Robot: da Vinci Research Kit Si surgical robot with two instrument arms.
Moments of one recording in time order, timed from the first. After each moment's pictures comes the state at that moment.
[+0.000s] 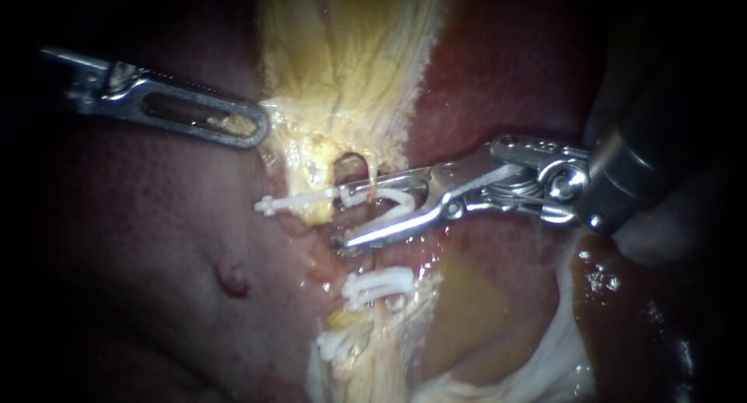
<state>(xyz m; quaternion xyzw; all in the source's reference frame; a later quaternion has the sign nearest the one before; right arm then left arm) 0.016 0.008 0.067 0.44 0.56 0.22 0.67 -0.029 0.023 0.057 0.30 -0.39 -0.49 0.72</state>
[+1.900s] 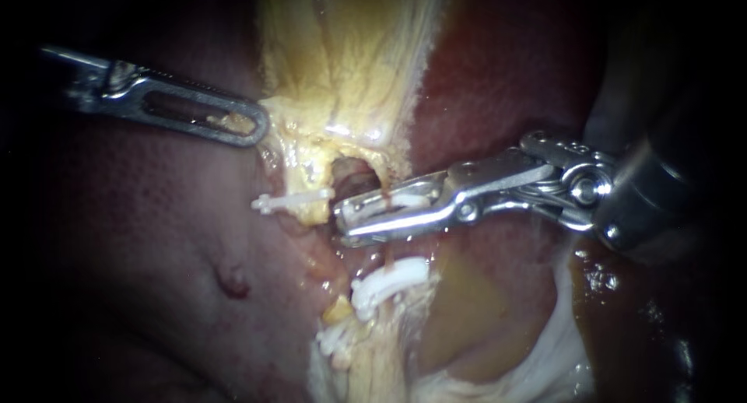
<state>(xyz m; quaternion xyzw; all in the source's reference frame) 0.014 0.008 0.064 0.48 0.60 0.21 0.60 -0.029 0.023 0.057 0.30 -0.39 -0.49 0.72</state>
